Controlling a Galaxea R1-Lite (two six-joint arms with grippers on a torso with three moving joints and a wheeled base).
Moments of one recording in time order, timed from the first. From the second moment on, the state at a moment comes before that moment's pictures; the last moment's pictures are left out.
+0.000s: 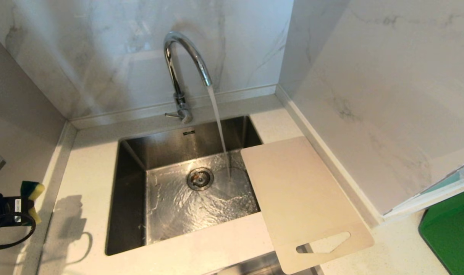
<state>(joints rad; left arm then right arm) 0.24 1.36 -0.59 -0.20 0.01 0.07 0.00 0.00 0.00 0.00 0.00 0.01</state>
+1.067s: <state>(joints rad) 0.23 0.58 -0.25 0.00 -0.13 0.06 0.00 0.00 0.00 0.00 0.00 0.01</state>
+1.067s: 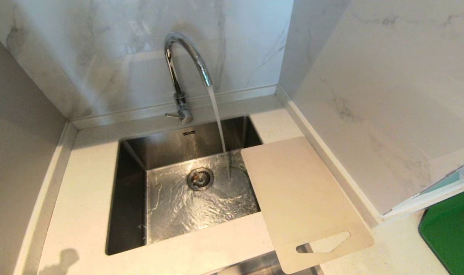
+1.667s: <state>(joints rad) 0.21 0.41 -0.13 -0.01 -0.16 0.06 0.00 0.00 0.00 0.00 0.00 0.01</state>
